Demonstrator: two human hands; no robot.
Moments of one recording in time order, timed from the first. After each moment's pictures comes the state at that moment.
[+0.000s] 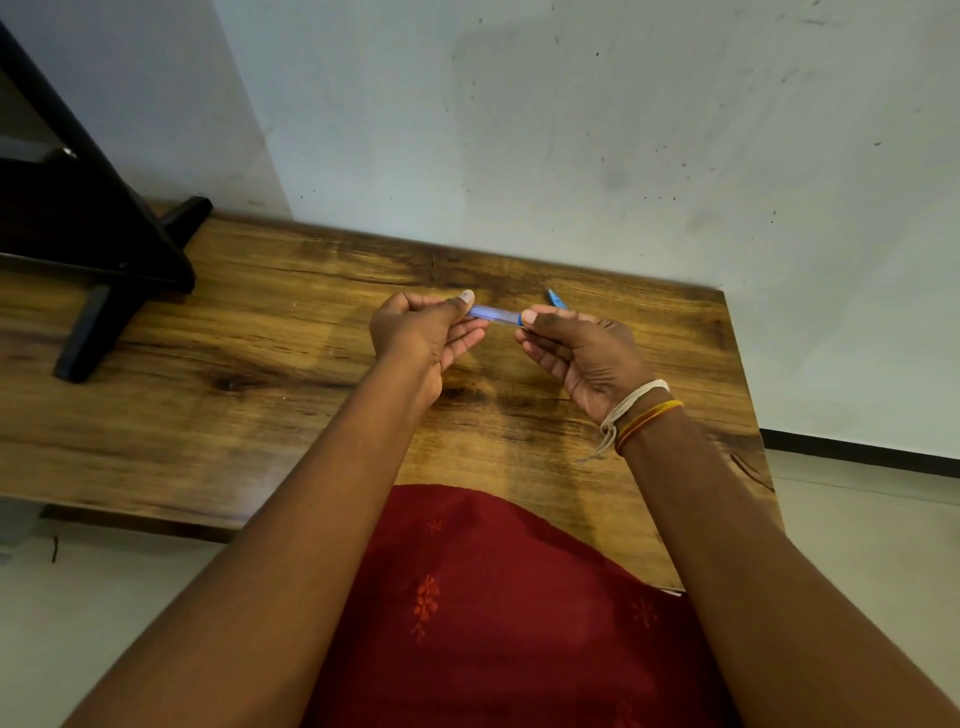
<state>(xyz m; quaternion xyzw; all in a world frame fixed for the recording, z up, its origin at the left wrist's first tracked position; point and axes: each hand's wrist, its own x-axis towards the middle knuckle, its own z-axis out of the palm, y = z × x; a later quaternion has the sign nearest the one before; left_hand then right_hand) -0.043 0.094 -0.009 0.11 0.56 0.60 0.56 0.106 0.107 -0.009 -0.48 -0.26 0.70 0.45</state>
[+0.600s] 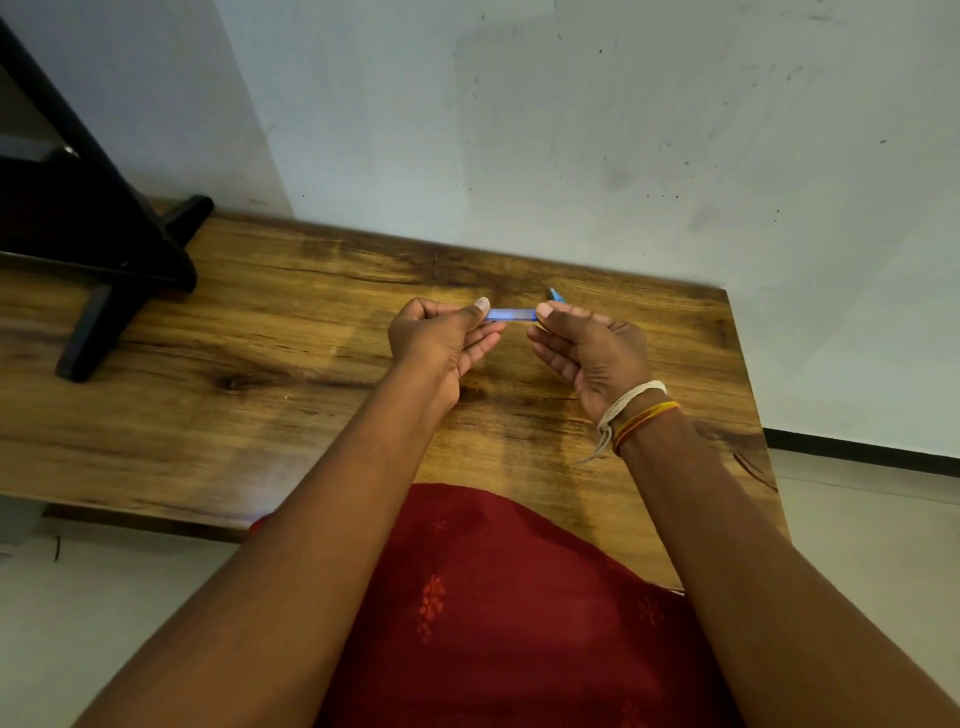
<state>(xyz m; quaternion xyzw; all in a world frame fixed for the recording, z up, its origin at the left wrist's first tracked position) -0.034 0.093 -0.013 0.09 0.55 0.60 0.57 0.101 0.104 -0.013 -0.52 -0.26 0.65 0.49</state>
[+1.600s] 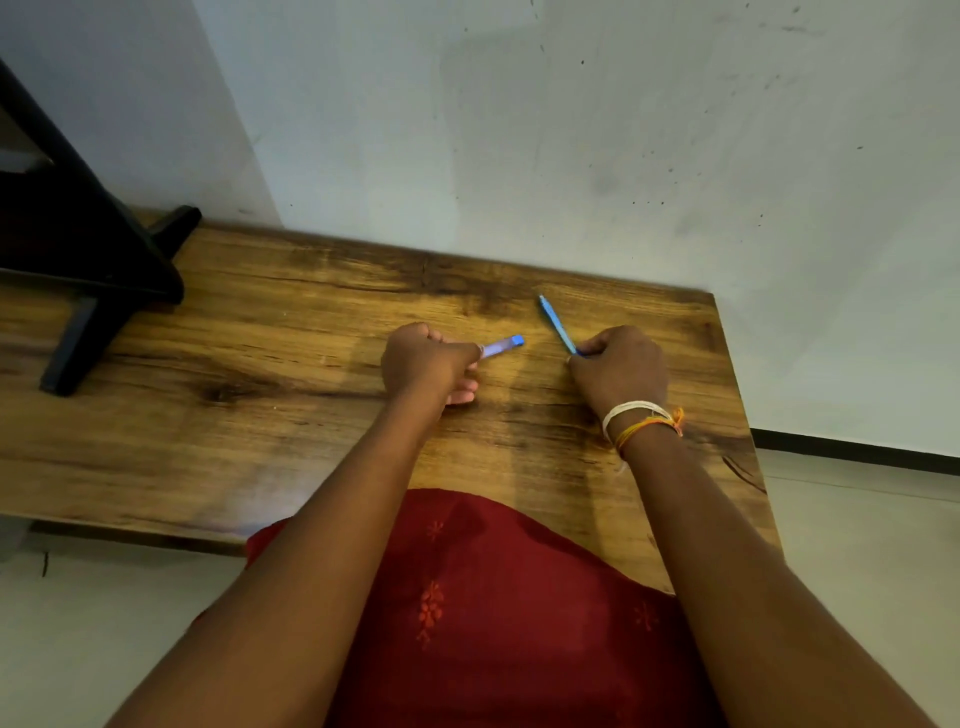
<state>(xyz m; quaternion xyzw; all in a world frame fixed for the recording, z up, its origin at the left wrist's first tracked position) -0.035 0.091 -0.027 0.24 0.74 0.42 0.48 0.136 0.114 -0.035 -0.76 -0.57 0.21 0.23</state>
